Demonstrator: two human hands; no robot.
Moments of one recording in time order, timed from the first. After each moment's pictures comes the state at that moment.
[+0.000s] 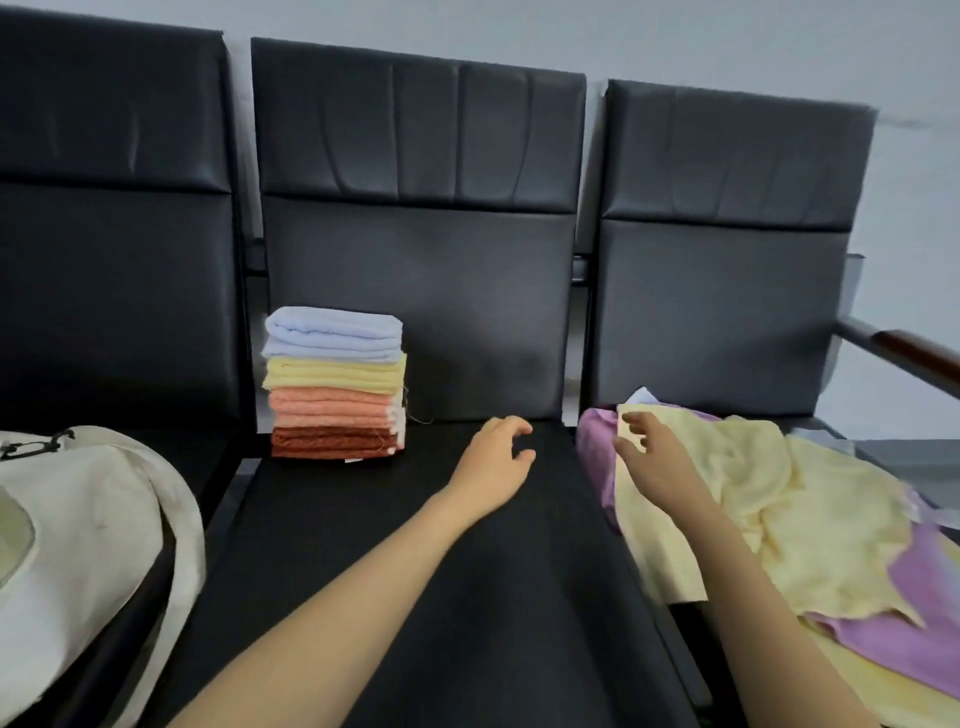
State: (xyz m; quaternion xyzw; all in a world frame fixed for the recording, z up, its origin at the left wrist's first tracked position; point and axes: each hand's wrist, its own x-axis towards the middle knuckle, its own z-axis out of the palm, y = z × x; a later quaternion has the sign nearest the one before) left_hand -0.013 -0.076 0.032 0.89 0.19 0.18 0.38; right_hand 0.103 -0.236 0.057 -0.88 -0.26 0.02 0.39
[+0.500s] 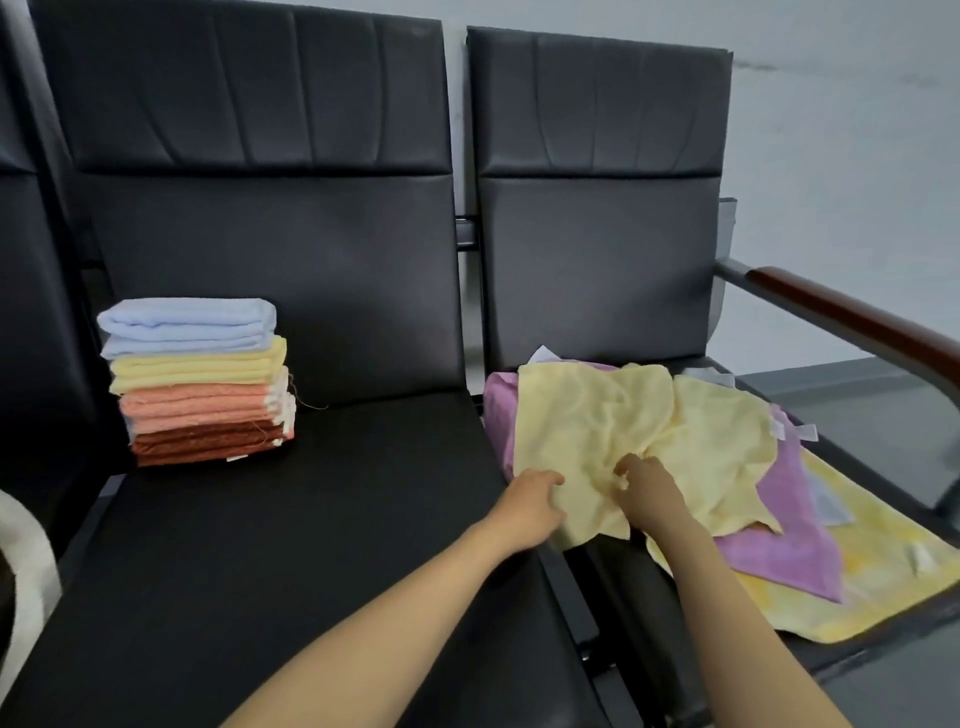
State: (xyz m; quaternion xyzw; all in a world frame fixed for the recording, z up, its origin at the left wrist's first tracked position) left_hand 0.063 -0.222 -0.024 0.91 0.12 -0.03 0.39; right_hand 0.159 -0.363 -0.017 -0.97 -0.15 0.09 0.17
